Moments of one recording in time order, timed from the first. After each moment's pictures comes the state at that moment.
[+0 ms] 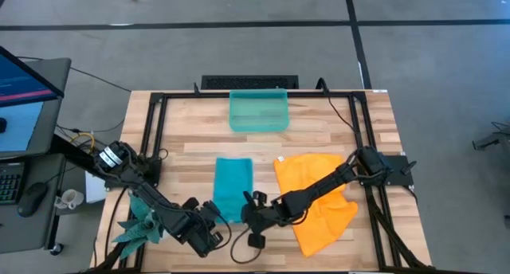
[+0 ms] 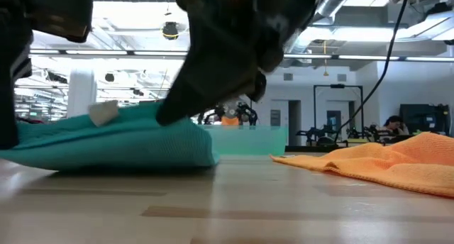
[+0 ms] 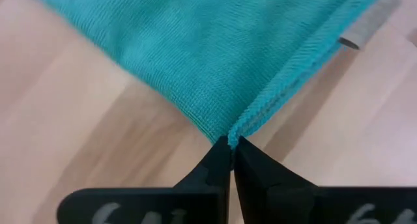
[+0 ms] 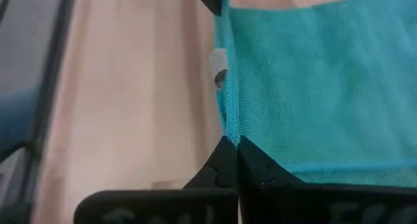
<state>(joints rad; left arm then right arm) -0.75 1.82 1.14 -0.76 -0.29 -1.45 0.47 2.14 1.49 -0.22 0.18 0.46</state>
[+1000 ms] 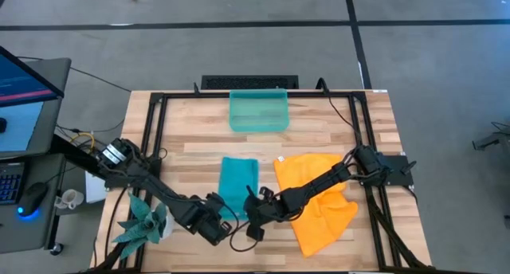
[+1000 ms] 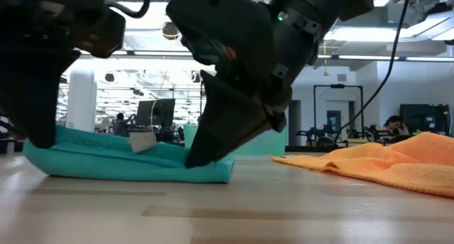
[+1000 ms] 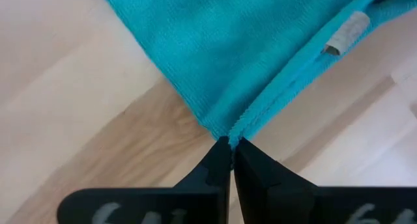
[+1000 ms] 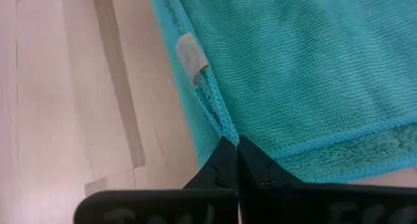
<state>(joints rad) -0.64 1.82 1.16 -0.78 -0.21 -1.55 0.43 2.16 1.43 -0.27 0.20 0.66</state>
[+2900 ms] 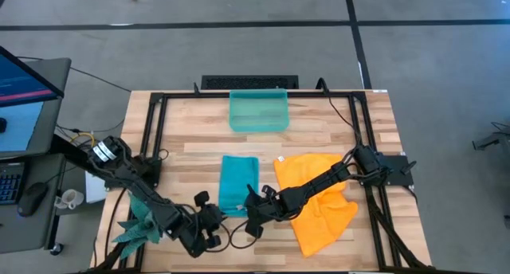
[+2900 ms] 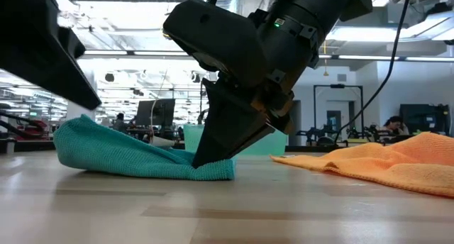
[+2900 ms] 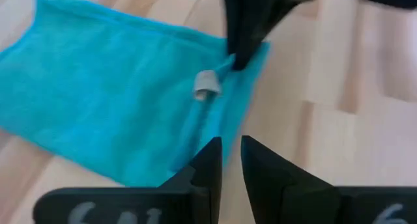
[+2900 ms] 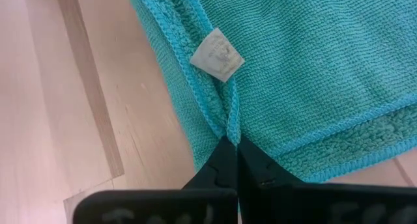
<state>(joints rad) -0.77 1.74 0.96 -0.35 -0.71 -0.96 0.42 2.18 1.43 -0.30 0.23 0.73</state>
